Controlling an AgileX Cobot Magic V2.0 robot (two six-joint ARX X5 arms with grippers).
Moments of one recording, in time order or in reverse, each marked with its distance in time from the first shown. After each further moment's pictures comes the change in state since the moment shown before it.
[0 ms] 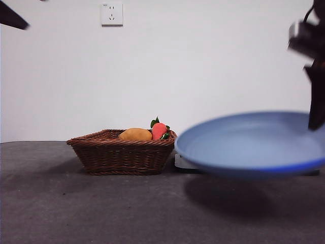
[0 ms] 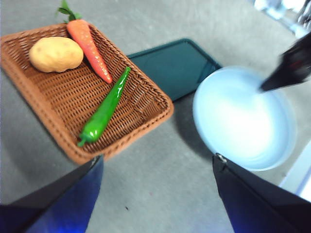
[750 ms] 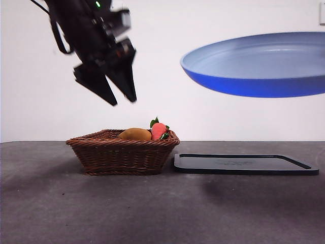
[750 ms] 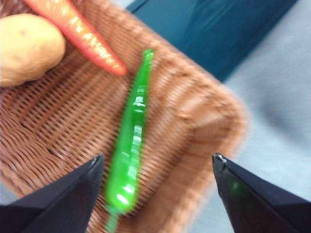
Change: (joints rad) left arm -0.243 0.826 0.554 -0.080 -0.338 0.181; right arm 0.000 -0.395 0.000 -0.142 -0.001 0.079
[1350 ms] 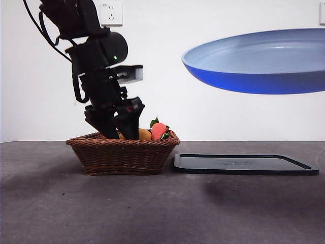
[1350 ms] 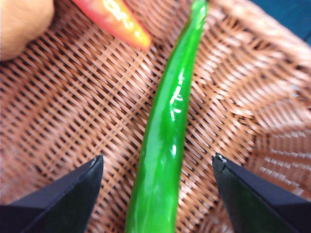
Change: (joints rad) left arm -0.002 0.222 0.033 0.094 -0.070 0.026; right arm 0.000 -0.022 0.000 -0.030 0.000 0.003
